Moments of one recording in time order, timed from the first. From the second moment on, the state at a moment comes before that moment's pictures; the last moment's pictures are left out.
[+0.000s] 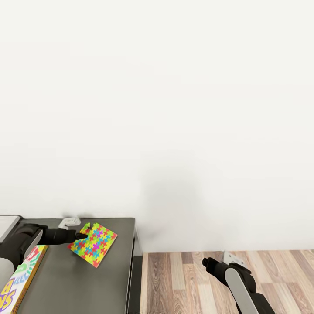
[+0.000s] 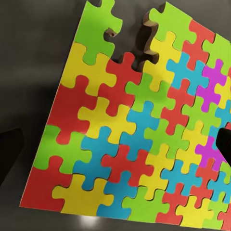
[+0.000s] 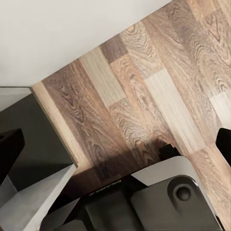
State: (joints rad) left arm -0.76 0.44 -0.07 -0.54 0.05 0.62 -0.76; right arm -0.18 -0.02 0.08 -1.40 -0.79 0.71 -0.67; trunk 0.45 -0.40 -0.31
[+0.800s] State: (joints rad) left arm -0.76 0.44 -0.07 -0.54 0.05 0.62 -0.76; right arm -0.18 -0.02 0.08 -1.40 -0.79 0.71 -0.67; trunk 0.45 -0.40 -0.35
